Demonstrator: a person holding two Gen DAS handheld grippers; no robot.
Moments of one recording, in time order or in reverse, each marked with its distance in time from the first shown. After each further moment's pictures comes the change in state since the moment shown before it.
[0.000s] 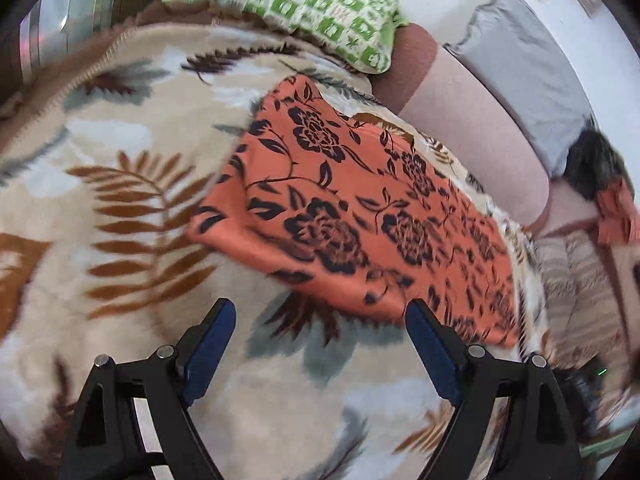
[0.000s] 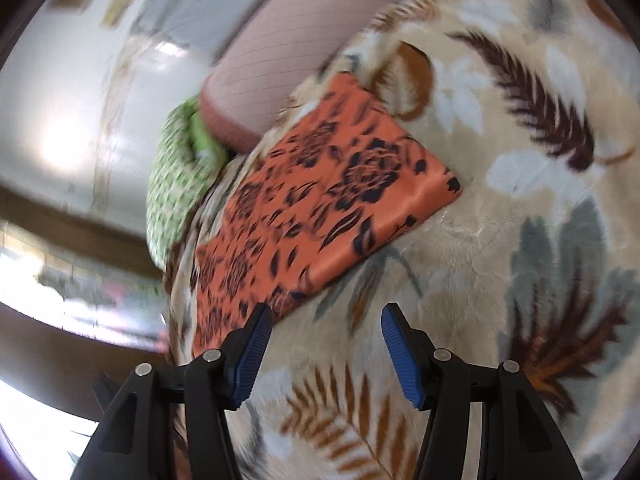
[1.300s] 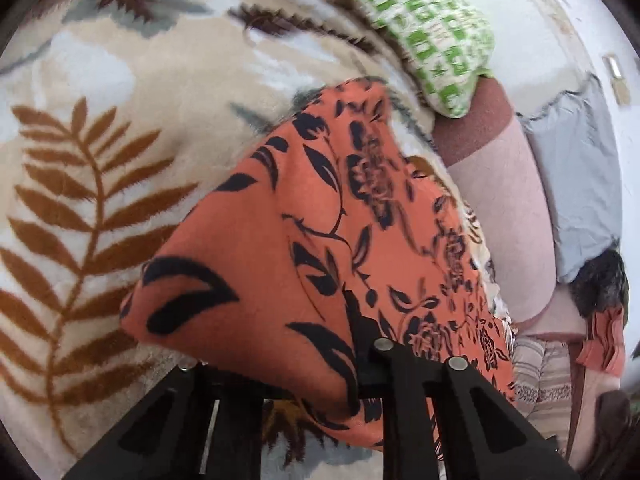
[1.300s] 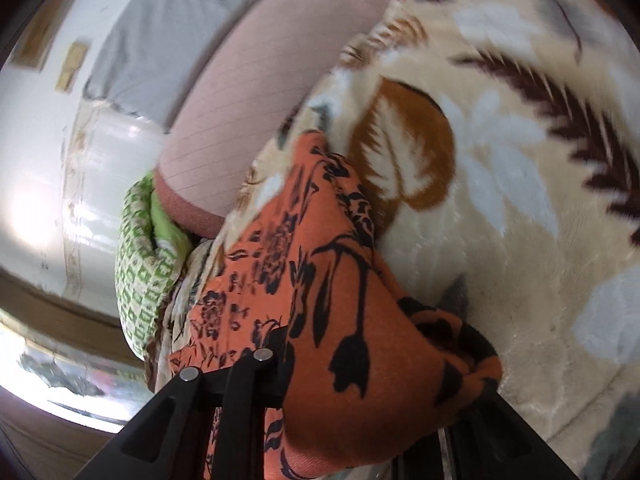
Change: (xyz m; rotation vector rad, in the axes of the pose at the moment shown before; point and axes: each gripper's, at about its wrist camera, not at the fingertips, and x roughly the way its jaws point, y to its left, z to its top) left arm 0.065 0.030 0.042 -0.310 -0.048 -0.046; right arm 0.071 0.013 0.077 0.058 -0.221 -0.065
